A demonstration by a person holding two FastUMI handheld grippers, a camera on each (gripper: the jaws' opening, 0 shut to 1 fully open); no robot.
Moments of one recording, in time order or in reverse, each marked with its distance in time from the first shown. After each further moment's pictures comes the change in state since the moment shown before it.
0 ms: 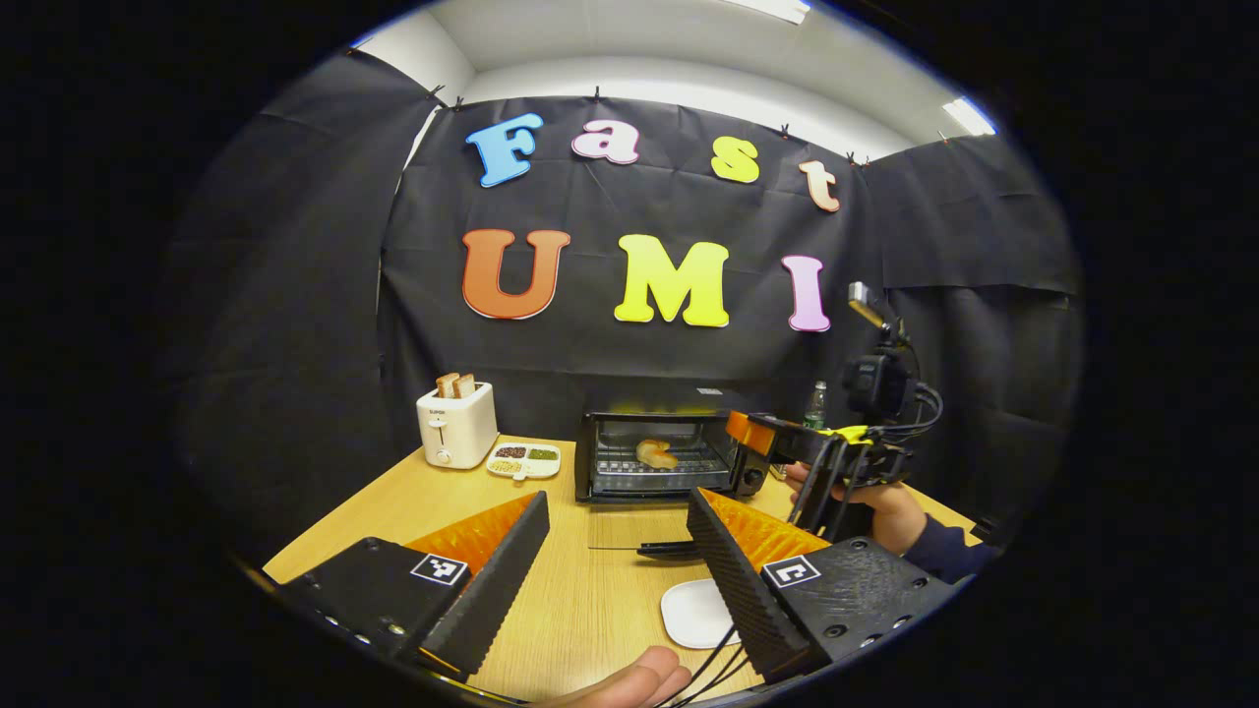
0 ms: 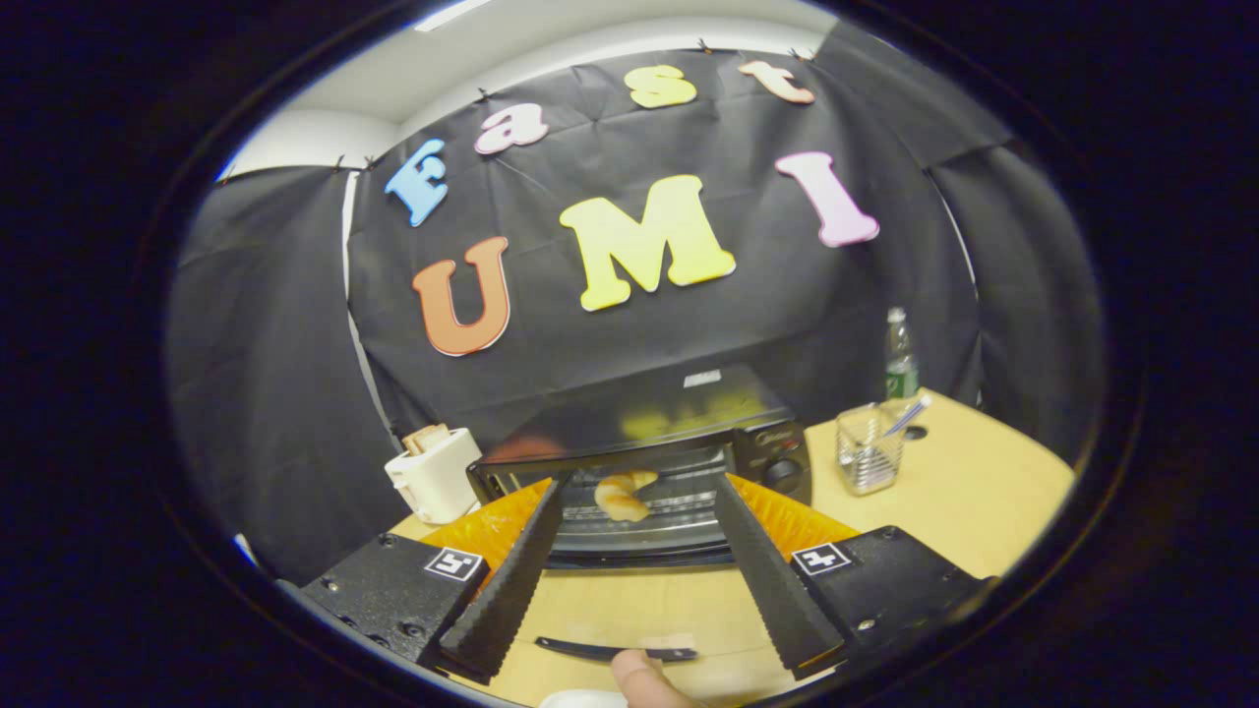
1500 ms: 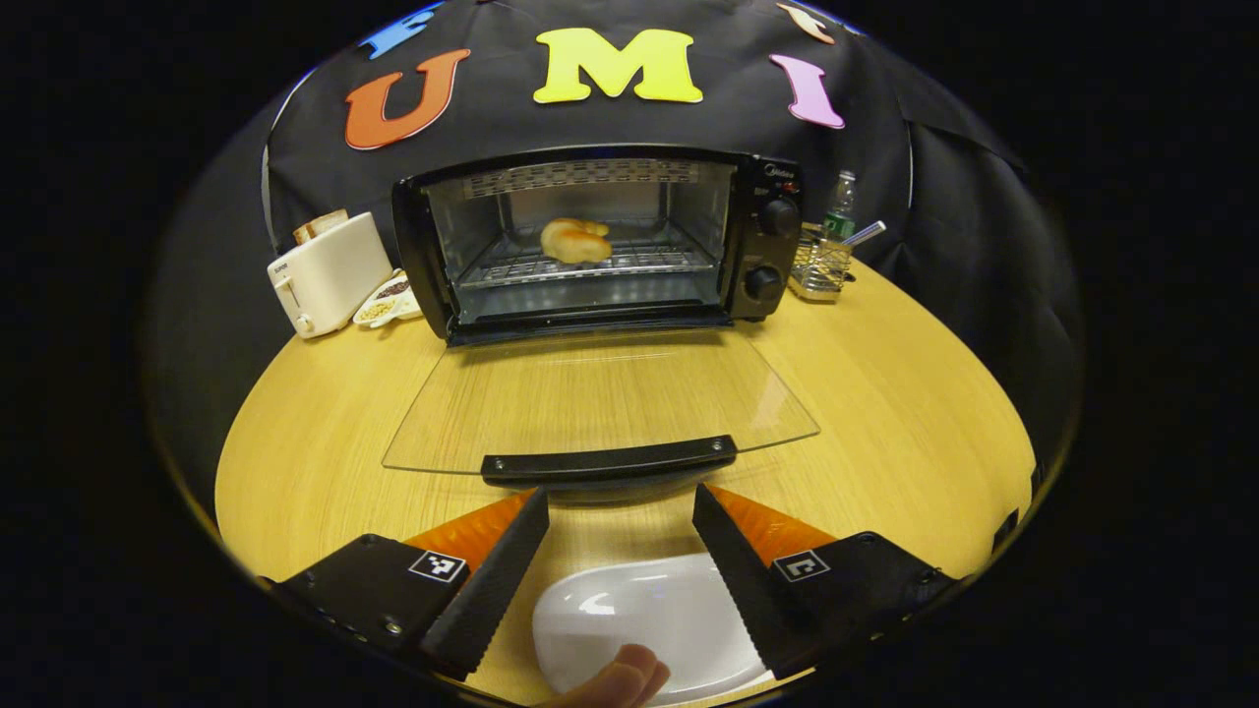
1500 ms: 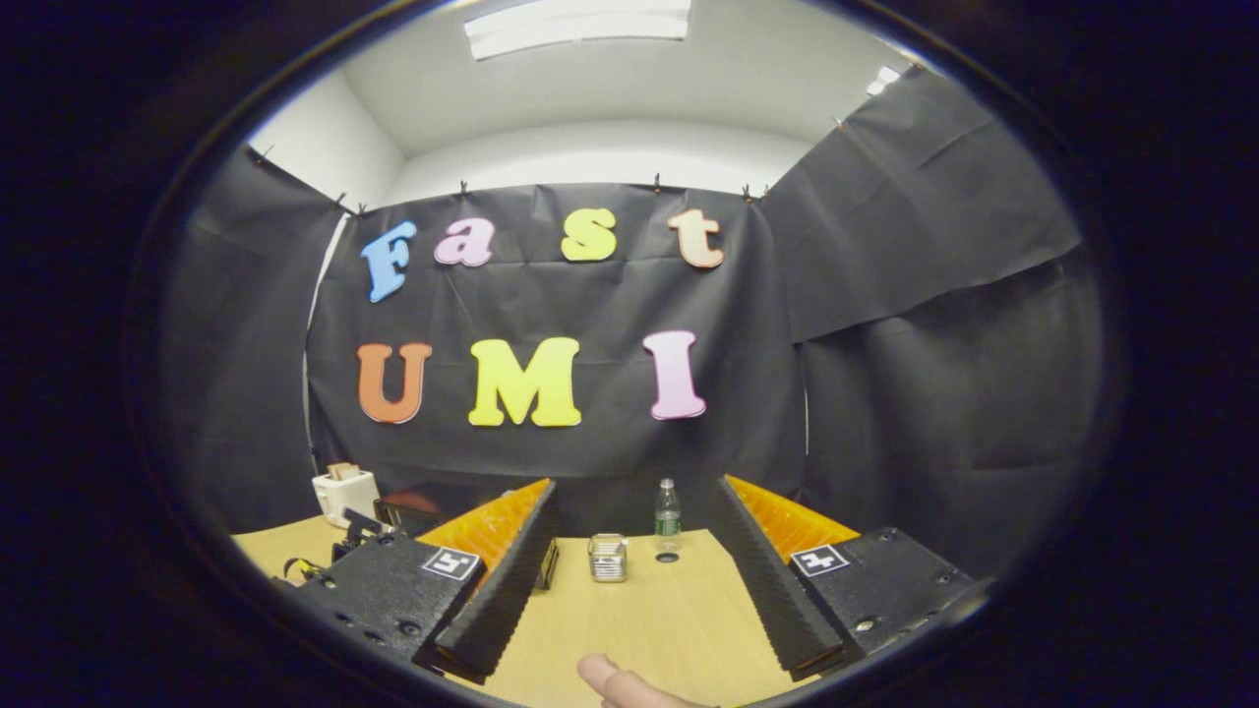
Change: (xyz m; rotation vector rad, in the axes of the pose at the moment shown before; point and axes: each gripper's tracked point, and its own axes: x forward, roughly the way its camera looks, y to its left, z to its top) left arm 0.157 -0.082 -0.198 0.083 0.605 -0.012; right arm -0.266 -0.205 0.153 -0.117 -0.265 -0.240
